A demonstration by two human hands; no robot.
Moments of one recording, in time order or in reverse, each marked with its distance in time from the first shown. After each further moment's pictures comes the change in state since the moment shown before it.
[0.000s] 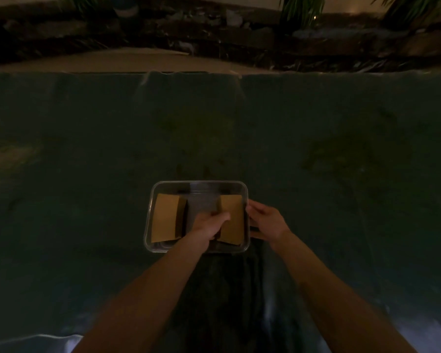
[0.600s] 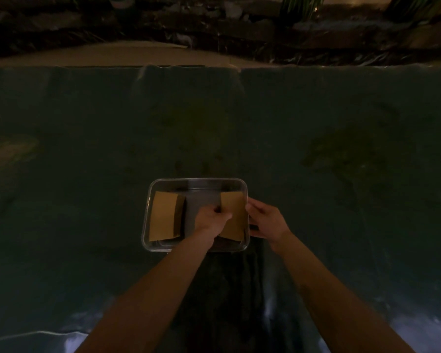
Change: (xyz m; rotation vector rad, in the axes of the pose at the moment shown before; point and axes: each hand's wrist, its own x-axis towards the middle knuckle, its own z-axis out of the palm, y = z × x) left_hand 0.016 -0.001 0.015 0.213 0.065 0.138; right_hand 0.005 0.006 -0.005 -0.013 -0.011 -0.033
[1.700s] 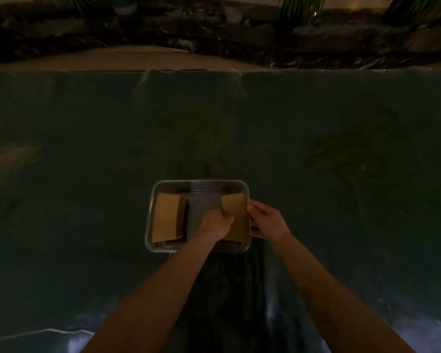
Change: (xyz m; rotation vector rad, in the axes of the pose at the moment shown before) left_hand 0.003 -0.001 0.002 0.329 -0.053 0.111; right_hand 0.000 0.002 0.004 0.015 0.028 0.014
